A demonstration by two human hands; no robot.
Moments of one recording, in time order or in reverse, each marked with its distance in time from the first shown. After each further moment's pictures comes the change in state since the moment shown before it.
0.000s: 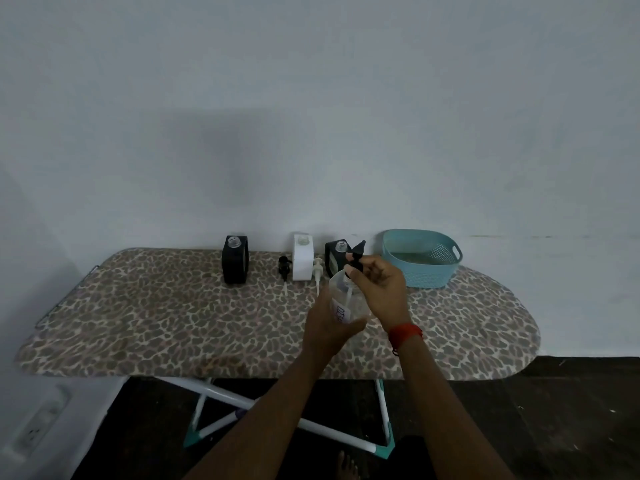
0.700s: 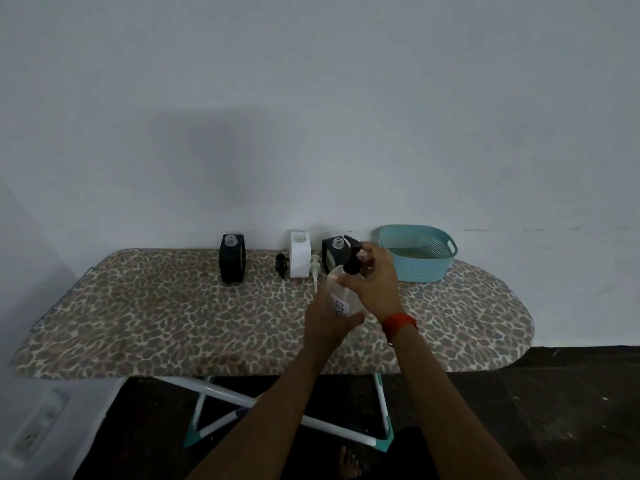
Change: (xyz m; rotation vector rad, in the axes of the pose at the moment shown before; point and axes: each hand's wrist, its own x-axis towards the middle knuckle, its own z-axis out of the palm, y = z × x) left_hand 0.000 0.009 -0.001 0.004 -0.007 0.007; right_hand 0.004 0.002 0.007 -0.142 -0.067 -0.023
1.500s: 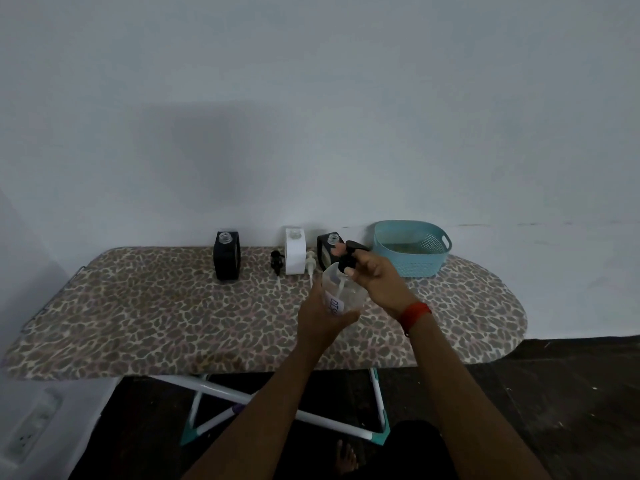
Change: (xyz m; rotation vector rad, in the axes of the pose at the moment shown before) left_hand -0.001 -0.002 -0.004 0.058 0.021 -0.072; right_hand 0.005 -0.002 -0.028 0.078 -0.345 0.043
